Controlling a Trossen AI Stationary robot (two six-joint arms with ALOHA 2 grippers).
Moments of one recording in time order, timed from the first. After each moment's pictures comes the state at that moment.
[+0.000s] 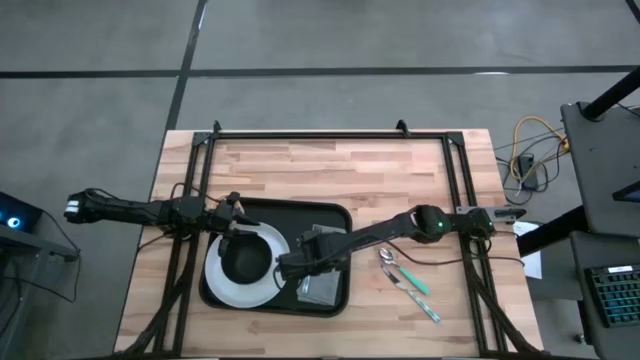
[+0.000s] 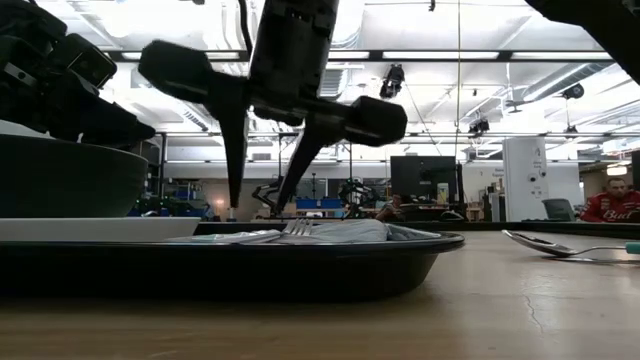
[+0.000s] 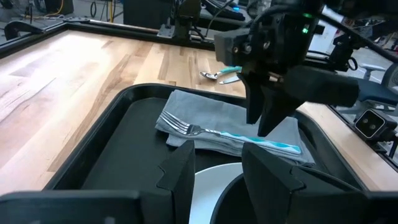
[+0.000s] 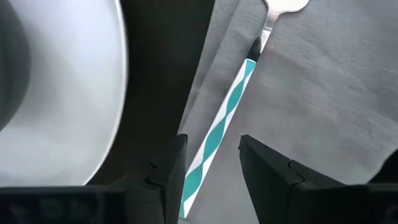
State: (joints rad) left arm -0.07 0.29 0.01 0.02 0.02 -0.17; right arm 0.26 2.47 2.25 -1.13 0.09 1.67
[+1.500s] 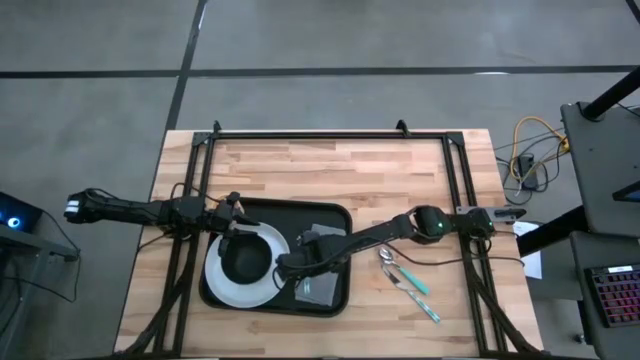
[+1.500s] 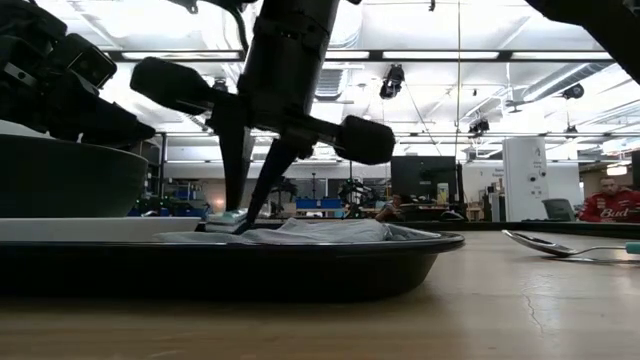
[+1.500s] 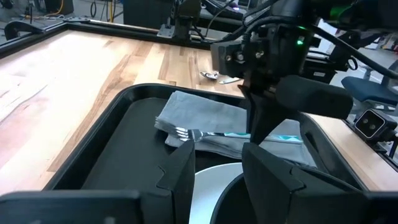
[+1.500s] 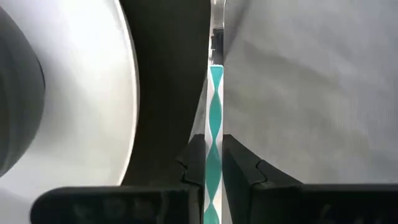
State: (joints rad) left arm -0.07 0.29 0.01 0.02 0.02 -0.17; right arm 0.26 2.47 2.20 -1.02 0.13 1.74
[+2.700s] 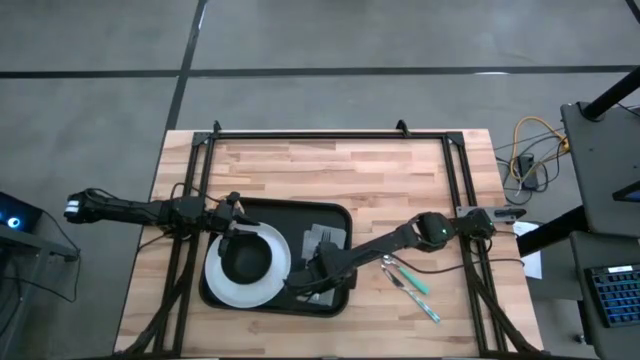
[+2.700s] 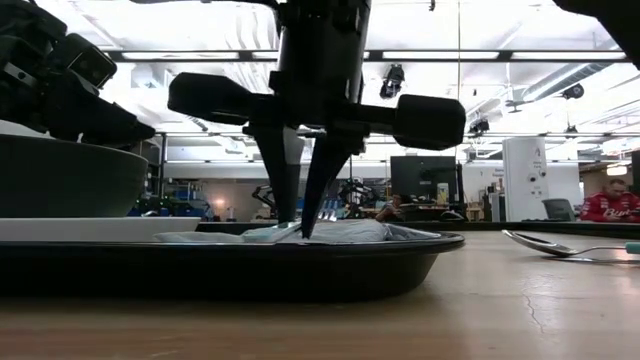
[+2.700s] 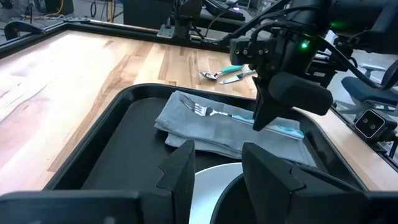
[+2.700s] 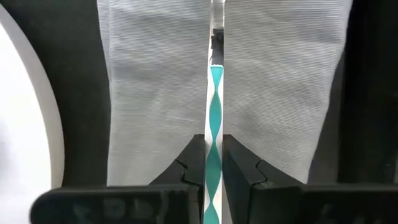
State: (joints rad) left arm -0.07 0.29 0.01 0.02 0.02 -0.17; right arm 0.34 2.47 2.19 -1.17 0.19 2.09
